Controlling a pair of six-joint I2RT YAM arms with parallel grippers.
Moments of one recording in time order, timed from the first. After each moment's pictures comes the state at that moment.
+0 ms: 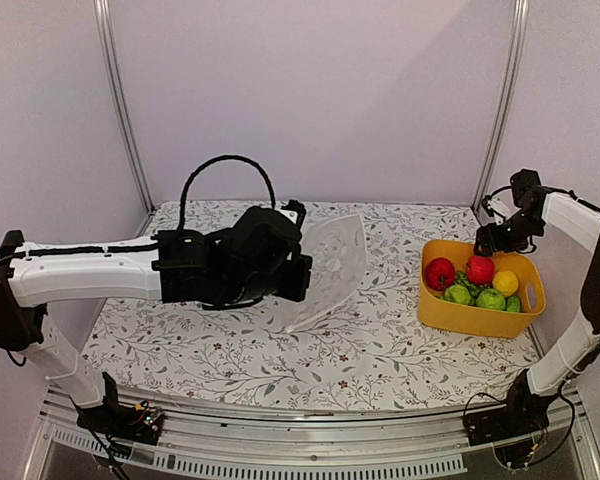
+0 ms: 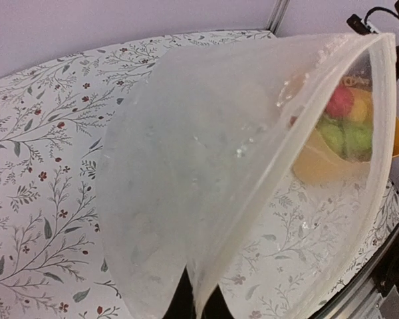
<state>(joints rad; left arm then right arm) -1.19 1.56 1.31 -0.43 -0.51 -0.59 -0.11 1.56 1.26 -0.77 -0.12 -0.27</state>
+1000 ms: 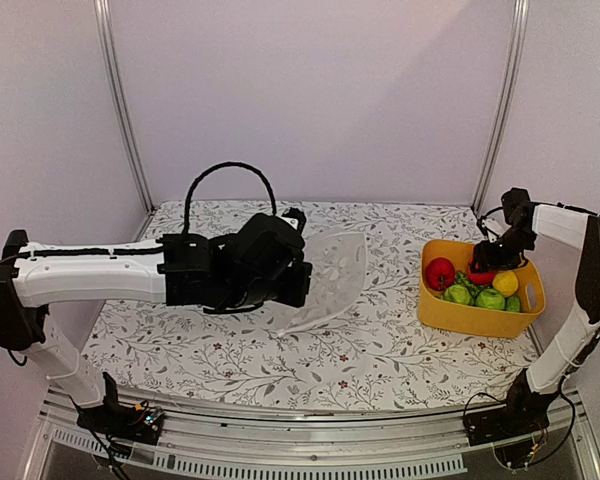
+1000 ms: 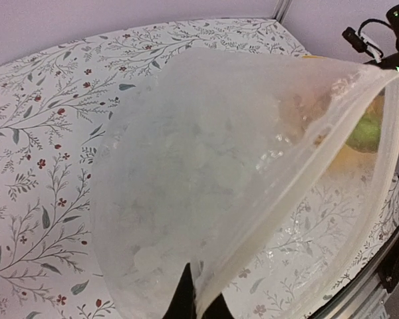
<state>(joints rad) -1.19 1.57 1.29 -0.45 -0.50 -0.62 -0.11 1.64 1.16 -0.70 -0.10 -0.19</state>
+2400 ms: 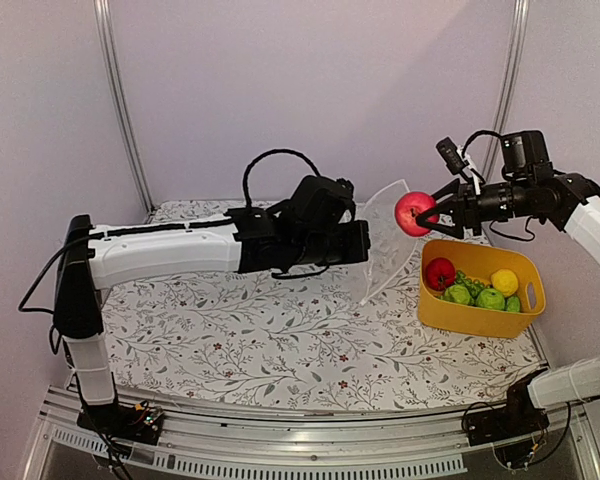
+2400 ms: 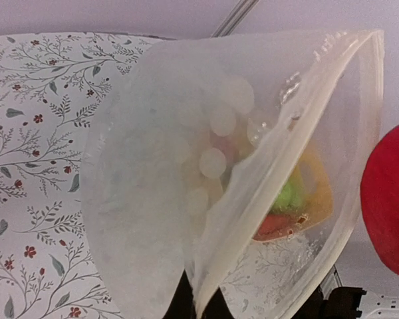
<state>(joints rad) -1.10 1.93 1.70 -0.28 -0.25 -0.75 0.32 1.21 1.32 -0.74 -0.80 -0.28</state>
